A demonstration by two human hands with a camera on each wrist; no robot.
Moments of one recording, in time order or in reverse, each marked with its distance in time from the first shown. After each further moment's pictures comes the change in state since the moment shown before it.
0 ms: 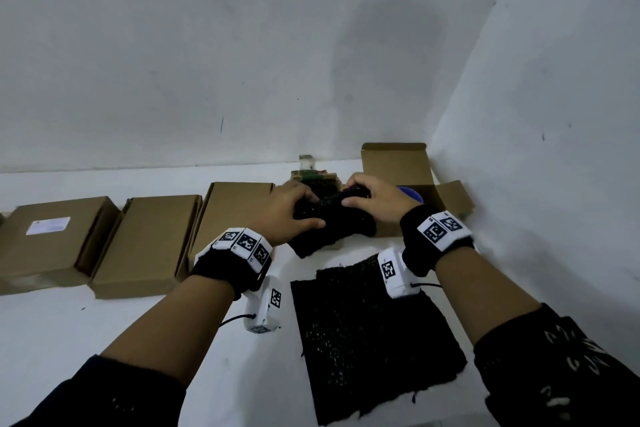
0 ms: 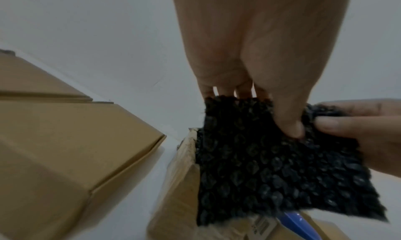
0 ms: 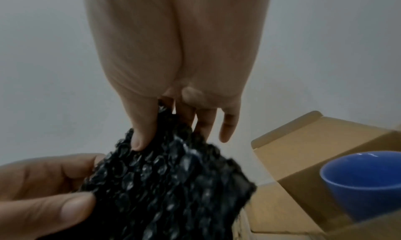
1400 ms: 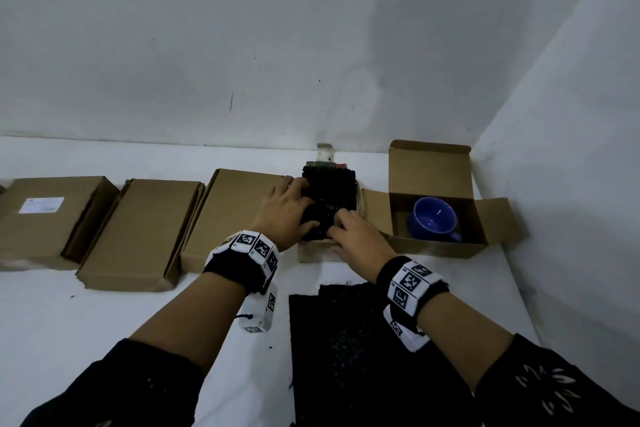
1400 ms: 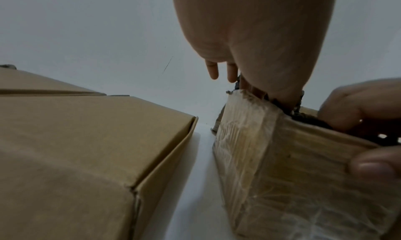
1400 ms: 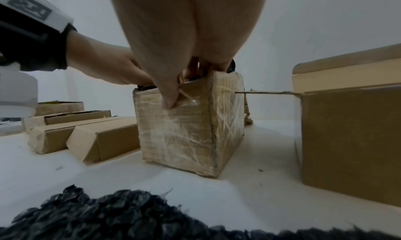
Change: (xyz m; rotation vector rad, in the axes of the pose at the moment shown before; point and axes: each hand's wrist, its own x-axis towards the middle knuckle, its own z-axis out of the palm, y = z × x) left_hand 0.051 -0.046 0.036 0.612 -0.022 -0.030; right_hand 0.041 0.059 0.078 -0.597 -0.115 -0.320
